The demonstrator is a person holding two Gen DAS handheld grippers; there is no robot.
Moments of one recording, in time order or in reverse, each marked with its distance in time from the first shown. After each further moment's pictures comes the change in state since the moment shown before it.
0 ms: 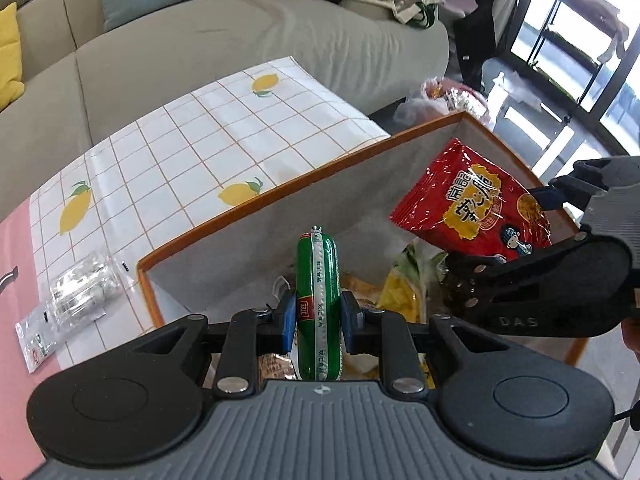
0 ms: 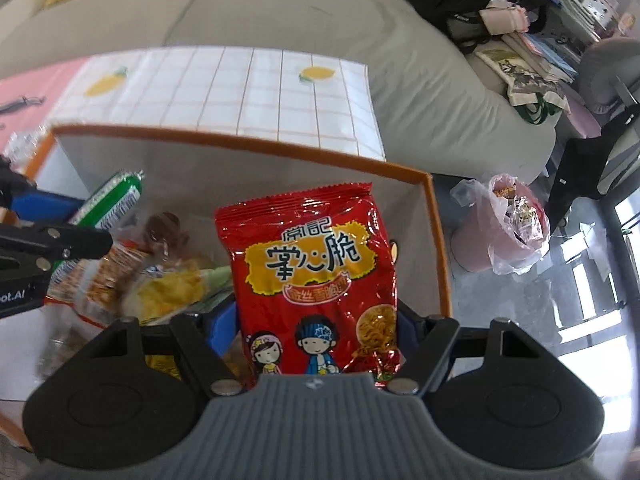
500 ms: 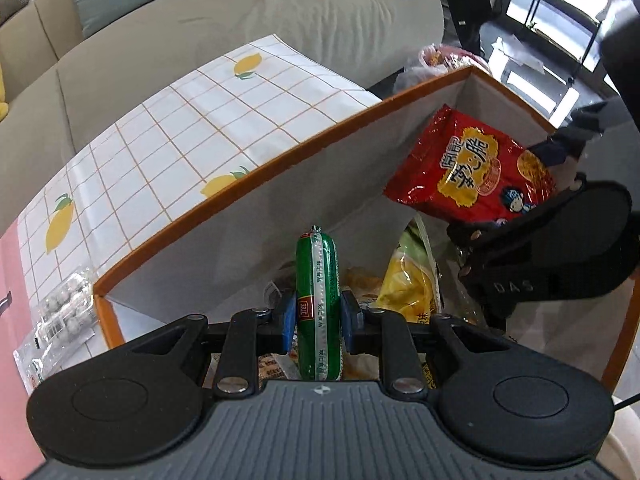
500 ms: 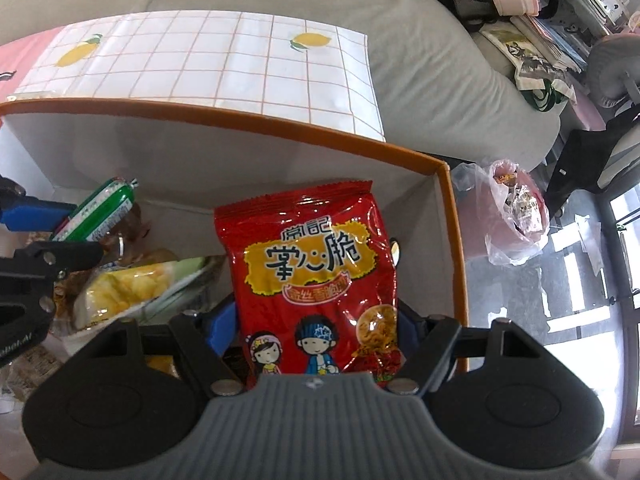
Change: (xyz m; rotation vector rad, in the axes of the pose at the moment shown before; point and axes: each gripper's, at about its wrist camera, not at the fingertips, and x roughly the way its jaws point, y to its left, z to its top) left arm 0.035 -0.015 0.002 0.092 0.058 0.041; right arm 0.033 -0.003 0.010 -0.018 0.074 -0.032
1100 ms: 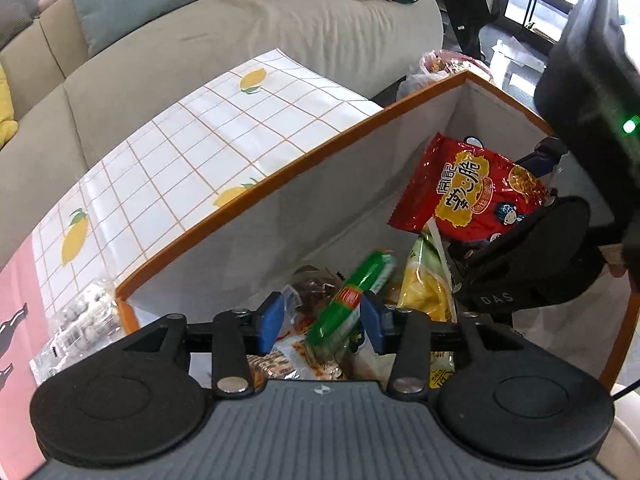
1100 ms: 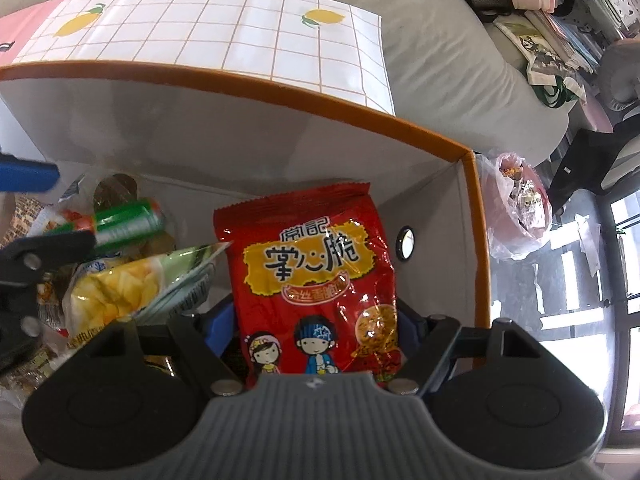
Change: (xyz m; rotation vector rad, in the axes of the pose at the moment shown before) left arm -0.019 -0.002 -0.003 0.025 -0.038 0.038; right arm 0.008 0.017 -0.003 -0.054 0.057 -0.022
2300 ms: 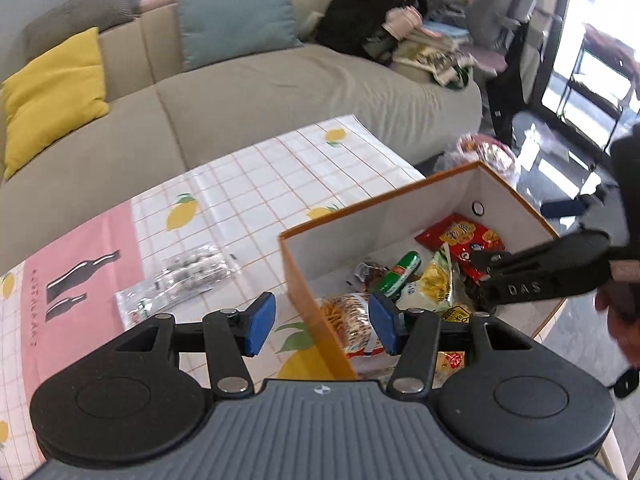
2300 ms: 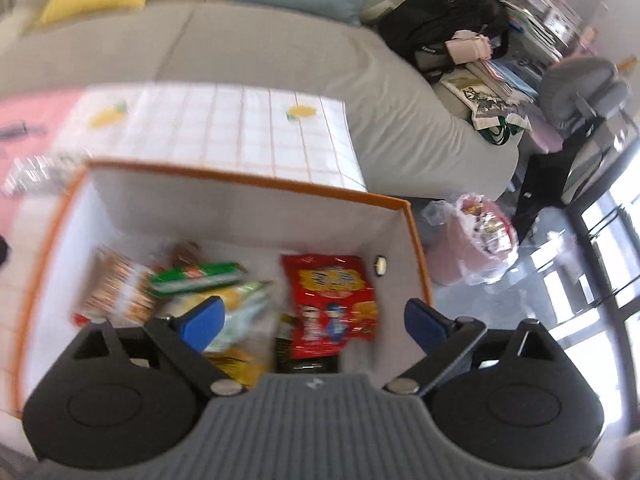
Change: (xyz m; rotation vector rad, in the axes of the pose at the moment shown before) left arm -0.141 0.051 -0.068 -0.214 -0.185 0.054; right arm -0.129 0.028 -0.046 0.193 -0.275 0.001
